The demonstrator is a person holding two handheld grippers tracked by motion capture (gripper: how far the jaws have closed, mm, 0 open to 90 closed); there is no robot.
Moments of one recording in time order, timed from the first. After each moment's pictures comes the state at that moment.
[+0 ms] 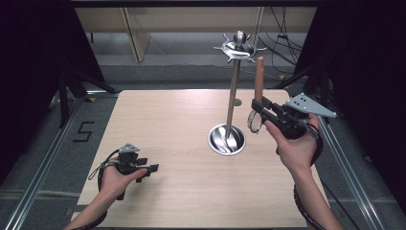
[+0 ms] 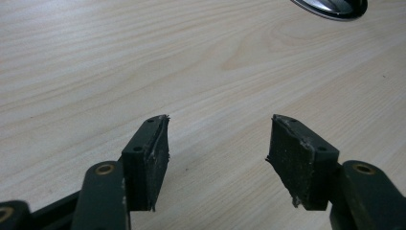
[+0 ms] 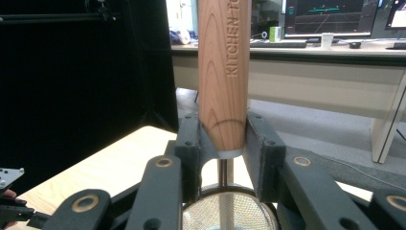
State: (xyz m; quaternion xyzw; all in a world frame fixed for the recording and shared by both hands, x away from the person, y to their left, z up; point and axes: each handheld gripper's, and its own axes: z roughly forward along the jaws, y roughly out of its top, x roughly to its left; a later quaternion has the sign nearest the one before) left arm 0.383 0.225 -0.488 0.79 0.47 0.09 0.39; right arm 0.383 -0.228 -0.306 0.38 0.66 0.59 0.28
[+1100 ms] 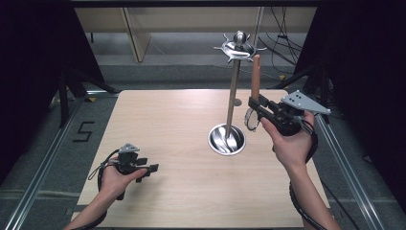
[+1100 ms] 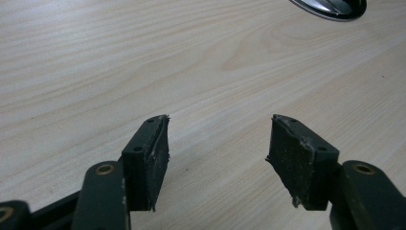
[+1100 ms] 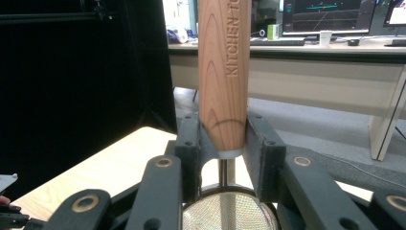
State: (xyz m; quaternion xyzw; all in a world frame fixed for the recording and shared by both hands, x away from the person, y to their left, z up) left arm 0.382 0.225 -0.488 0.78 0.47 0.09 0.39; right arm 0.390 -0.220 -0.305 0.39 0.65 0.59 0.28
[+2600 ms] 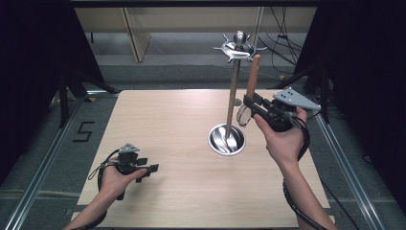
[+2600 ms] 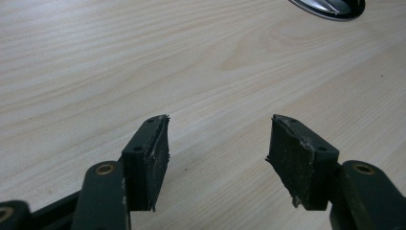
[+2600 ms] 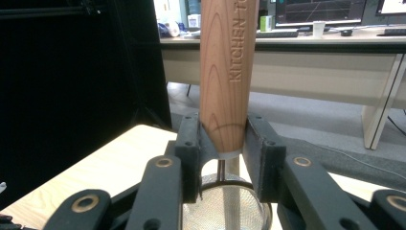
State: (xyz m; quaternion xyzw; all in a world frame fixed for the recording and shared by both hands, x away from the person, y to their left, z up) left arm 0.382 0.225 -0.488 0.79 0.47 0.09 0.39; right arm 0.398 -0.204 -0.304 0.41 0.65 0.57 0.28
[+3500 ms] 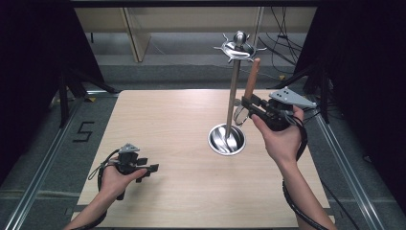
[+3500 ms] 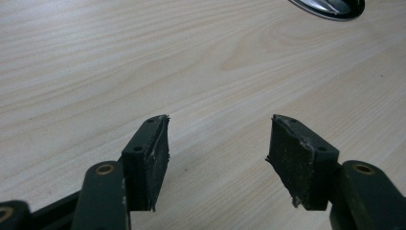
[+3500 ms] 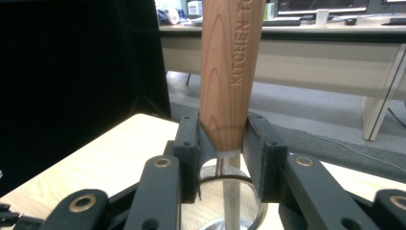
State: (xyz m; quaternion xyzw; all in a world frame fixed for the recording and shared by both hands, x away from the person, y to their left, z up) left arm 0.382 0.225 -0.488 0.78 0.47 0.09 0.39; right arm 0.403 -0.201 -0.306 0.41 0.67 0.55 0.27
